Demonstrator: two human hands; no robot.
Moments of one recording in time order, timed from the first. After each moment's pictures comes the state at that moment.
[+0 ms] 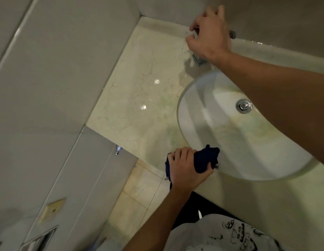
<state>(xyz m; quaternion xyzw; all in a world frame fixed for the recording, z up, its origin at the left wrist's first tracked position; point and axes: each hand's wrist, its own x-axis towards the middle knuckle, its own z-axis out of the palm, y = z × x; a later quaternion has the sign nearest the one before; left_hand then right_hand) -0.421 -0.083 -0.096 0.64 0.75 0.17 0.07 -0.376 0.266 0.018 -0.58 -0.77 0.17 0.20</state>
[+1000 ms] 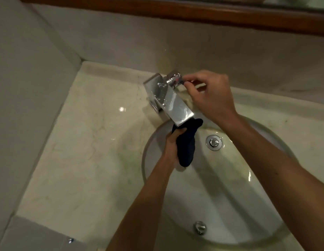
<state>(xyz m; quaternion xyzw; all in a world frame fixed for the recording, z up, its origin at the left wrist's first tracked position) -0.416 0.178 -0.161 0.20 0.49 0.35 0.78 -0.284 0.277 -0.024 -0.57 -0.67 0.27 0.39</state>
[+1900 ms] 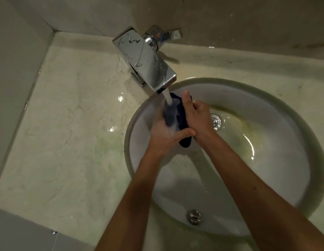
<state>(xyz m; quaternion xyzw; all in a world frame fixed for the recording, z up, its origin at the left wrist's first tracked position) -0.413 0.156 -0.161 0.49 0.60 0.34 0.54 -0.293 0.185 -0.136 -0.63 -0.37 0.55 0.41</state>
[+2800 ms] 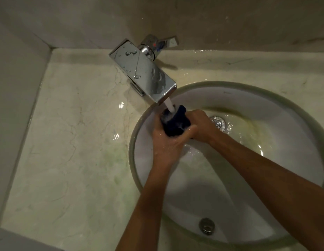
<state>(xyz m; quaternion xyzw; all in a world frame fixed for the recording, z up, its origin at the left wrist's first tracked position) -0.398 0.153 -0.137 0.42 0.64 0.44 0.48 -0.271 0.204 -0.183 -0.56 -0.70 0.41 0.16</state>
